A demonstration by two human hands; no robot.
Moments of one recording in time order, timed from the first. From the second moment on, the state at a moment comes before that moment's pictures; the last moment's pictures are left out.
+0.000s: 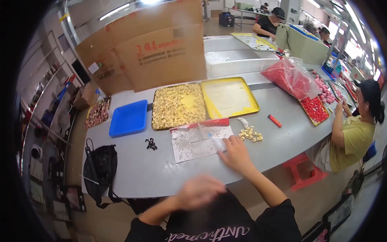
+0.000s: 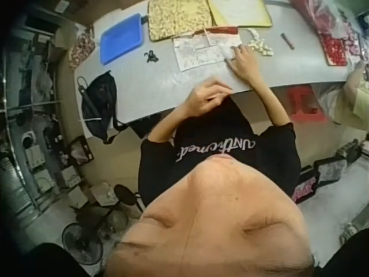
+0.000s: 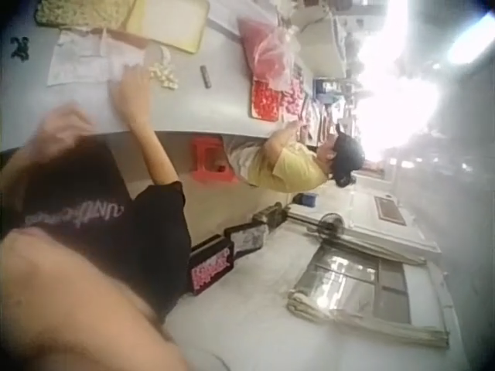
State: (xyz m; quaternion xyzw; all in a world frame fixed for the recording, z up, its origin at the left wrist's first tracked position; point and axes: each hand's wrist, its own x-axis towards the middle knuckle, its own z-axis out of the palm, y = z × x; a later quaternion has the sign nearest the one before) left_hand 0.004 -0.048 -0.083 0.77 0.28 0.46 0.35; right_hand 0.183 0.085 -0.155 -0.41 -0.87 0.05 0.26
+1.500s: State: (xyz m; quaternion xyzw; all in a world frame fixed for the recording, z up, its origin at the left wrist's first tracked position) left_hand -0.039 0.054 -0.153 0.49 0.43 0.57 0.50; right_hand 0.121 0.183 -0.109 -0.28 -0.43 0.69 0.52
